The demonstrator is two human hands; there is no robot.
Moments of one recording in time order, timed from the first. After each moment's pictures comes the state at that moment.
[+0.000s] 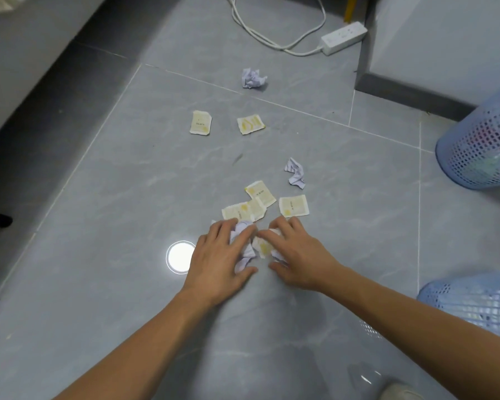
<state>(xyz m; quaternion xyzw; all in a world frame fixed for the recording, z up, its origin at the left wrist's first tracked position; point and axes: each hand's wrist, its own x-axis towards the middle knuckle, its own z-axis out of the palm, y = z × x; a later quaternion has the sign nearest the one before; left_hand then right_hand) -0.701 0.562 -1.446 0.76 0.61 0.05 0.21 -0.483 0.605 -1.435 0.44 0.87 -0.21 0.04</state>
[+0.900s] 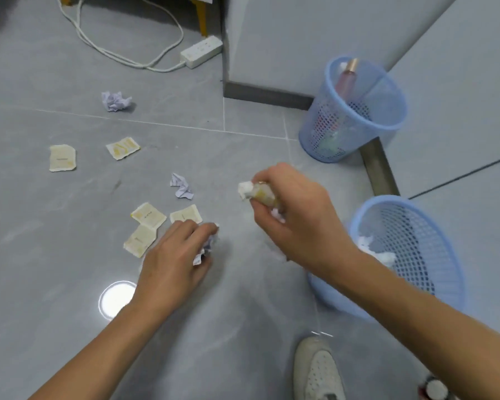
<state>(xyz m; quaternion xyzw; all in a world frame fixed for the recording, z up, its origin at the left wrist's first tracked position) -0.595 0.588 -1.356 0.81 0.48 0.25 0.23 -0.390 0.584 -1.224 0.60 0.76 -0.09 -0.26</state>
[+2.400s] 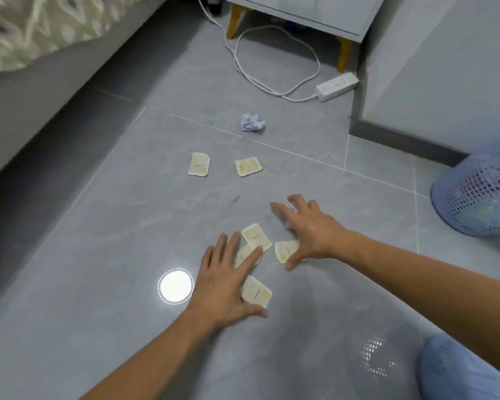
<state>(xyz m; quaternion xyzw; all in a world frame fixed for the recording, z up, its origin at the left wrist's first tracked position) -0.688 0.615 -1.460 0.77 0.60 0.00 0.22 -0.466 0.751 -1.399 0.49 0.83 -0.19 0.19</state>
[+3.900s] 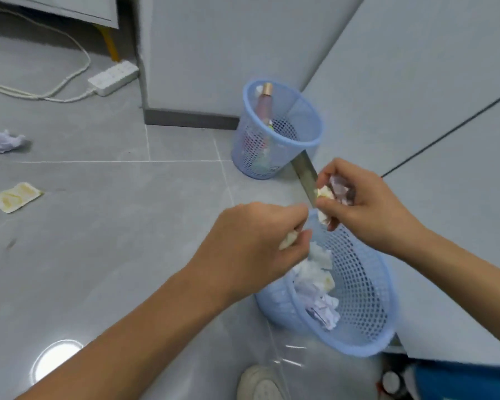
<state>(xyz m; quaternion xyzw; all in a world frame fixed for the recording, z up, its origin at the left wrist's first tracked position) -0.428 0.622 -1.224 0.87 0.18 0.39 0.26 -0.231 0.560 -1.148 0.77 0.56 -0.21 -0.23</state>
